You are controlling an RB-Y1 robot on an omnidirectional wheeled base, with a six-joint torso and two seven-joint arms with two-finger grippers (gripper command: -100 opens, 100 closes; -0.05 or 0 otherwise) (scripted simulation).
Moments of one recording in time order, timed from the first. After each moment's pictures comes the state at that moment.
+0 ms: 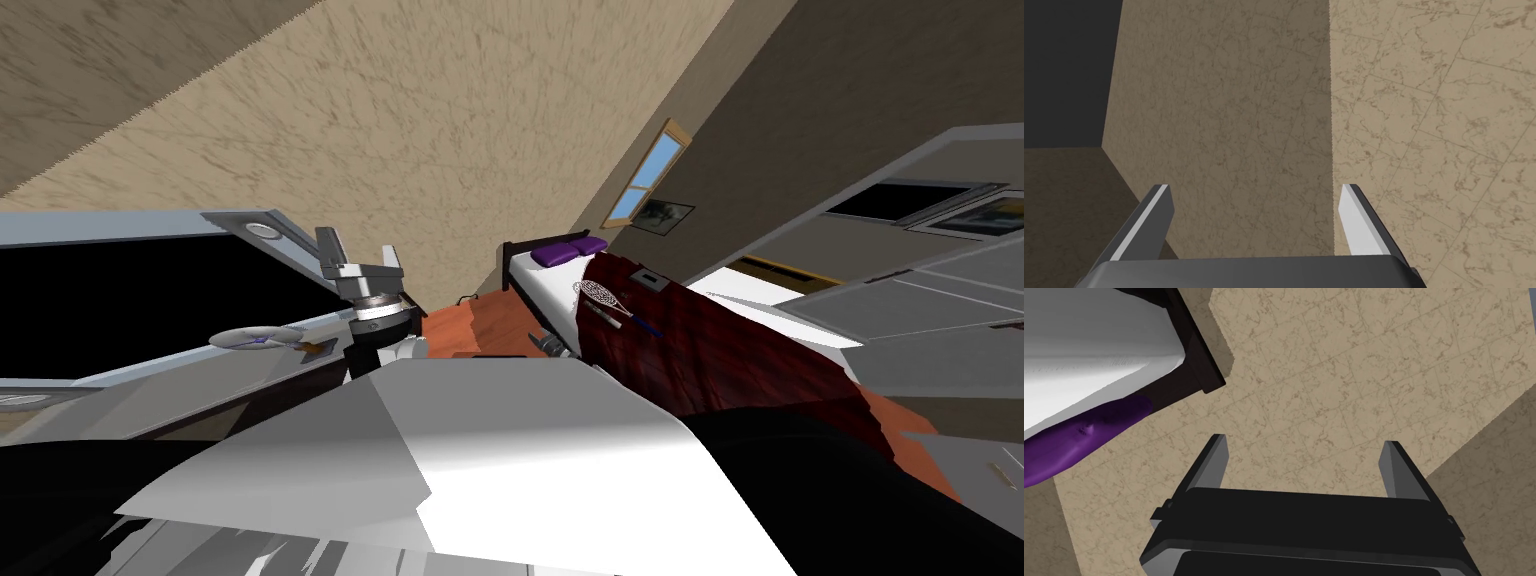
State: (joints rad) left arm 0.50 -0.04 0.01 -2.38 0.06 -0.50 0.04; right arm 0.51 -0.76 0.44 -1.79 0.29 -0.40 0.46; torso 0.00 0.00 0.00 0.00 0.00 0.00
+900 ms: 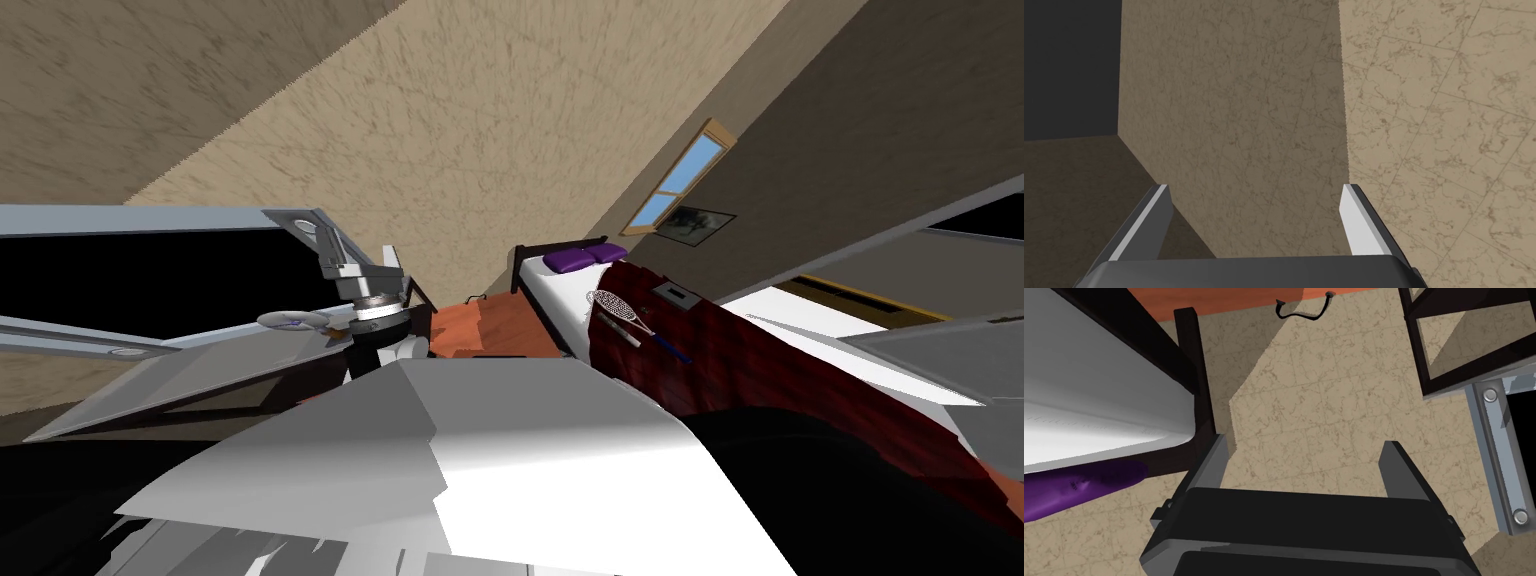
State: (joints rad) left arm 0.50 -0.04 0.01 -2.38 0.06 -0.50 0.04; right arm 0.51 -0.93 0.51 -1.52 0.38 -0.41 0.50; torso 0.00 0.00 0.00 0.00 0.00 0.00
